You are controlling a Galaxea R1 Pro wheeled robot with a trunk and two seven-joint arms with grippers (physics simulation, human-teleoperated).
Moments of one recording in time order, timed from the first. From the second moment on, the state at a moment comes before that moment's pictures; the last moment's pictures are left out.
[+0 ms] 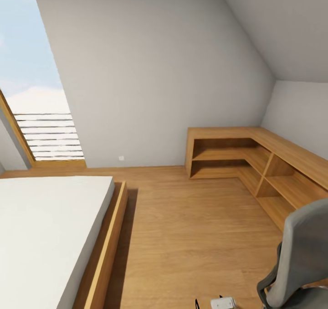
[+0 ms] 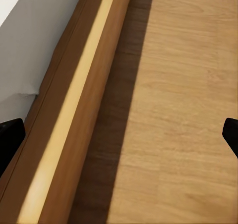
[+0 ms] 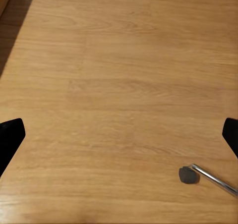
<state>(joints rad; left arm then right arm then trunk) -0.20 -0.04 1.77 -0.04 -1.51 -0.82 0.00 -0.37 0.10 0.38 0.02 -0.16 -0.68 -0.17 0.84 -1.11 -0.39</state>
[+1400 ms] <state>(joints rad) -0.20 -0.04 1.77 -0.04 -1.51 -0.82 0.00 -0.37 0.10 0.38 0.02 -0.16 -0.68 -0.17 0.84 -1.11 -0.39</state>
